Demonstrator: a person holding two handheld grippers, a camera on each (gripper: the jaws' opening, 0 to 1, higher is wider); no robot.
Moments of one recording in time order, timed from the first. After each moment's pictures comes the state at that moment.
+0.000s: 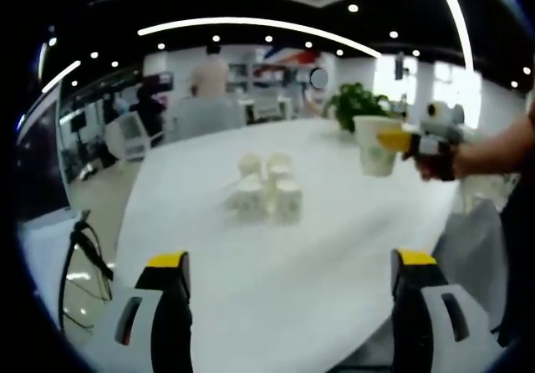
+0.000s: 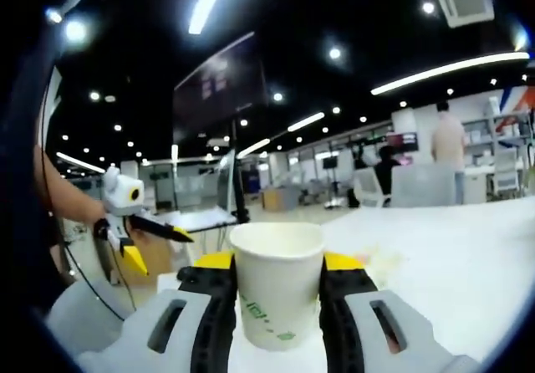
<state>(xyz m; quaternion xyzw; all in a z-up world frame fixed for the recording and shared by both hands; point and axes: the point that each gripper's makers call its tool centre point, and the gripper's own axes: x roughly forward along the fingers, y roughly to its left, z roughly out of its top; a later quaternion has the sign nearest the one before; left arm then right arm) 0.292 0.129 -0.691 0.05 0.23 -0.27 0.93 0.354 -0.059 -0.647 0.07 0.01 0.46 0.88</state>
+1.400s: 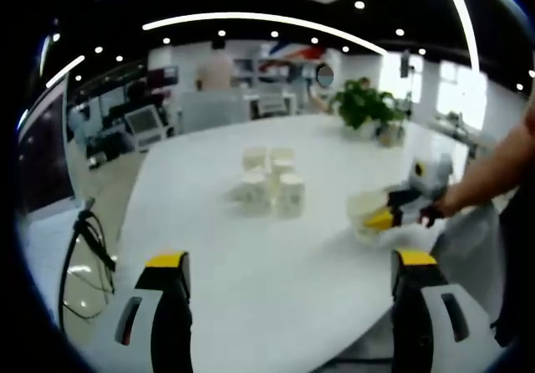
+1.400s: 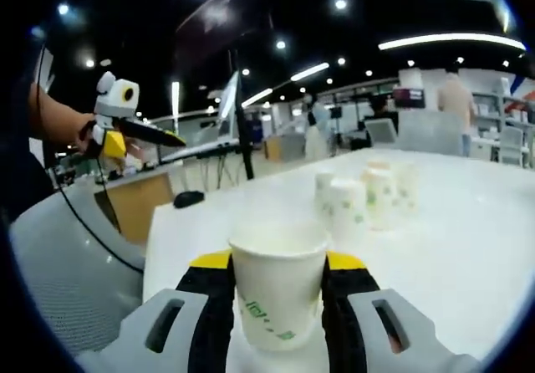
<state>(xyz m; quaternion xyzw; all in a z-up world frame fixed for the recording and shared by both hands) 0.285 0.135 -0.695 0.05 0.24 -0.26 0.93 0.331 -0.042 -0.791 0.00 0.13 0.48 0.87</state>
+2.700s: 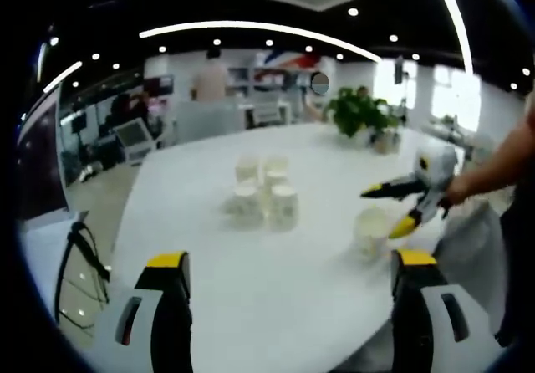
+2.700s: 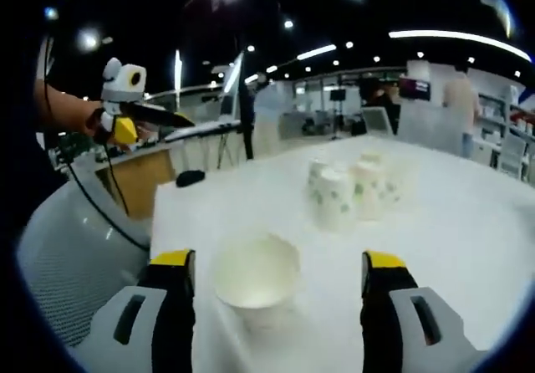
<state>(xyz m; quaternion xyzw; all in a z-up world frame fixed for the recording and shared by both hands) 0.294 0.115 -0.688 0.06 0.21 -0.28 0.94 0.330 -0.086 -0.753 -0.04 0.16 0.47 0.87</state>
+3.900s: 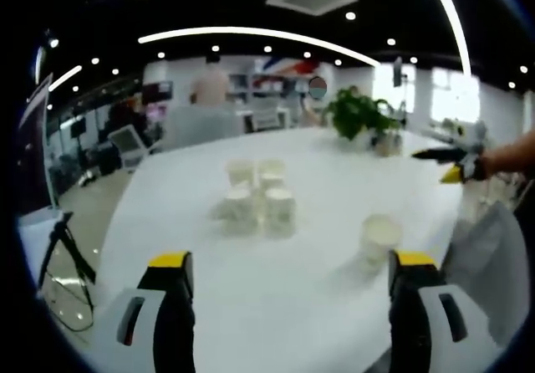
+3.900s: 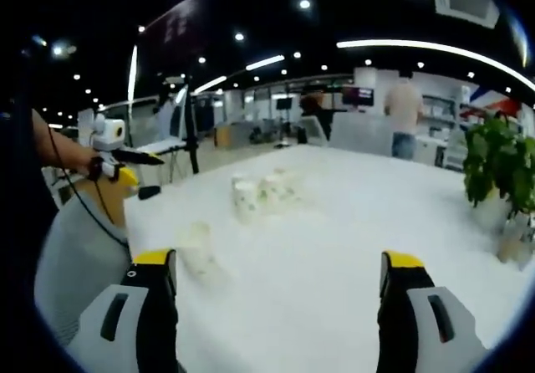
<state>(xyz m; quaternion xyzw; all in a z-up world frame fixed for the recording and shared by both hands) 0.315 0.098 -0.712 0.05 0.20 -0.28 0.94 0.320 -0.238 -0.719 -0.03 0.15 0.34 0.93</state>
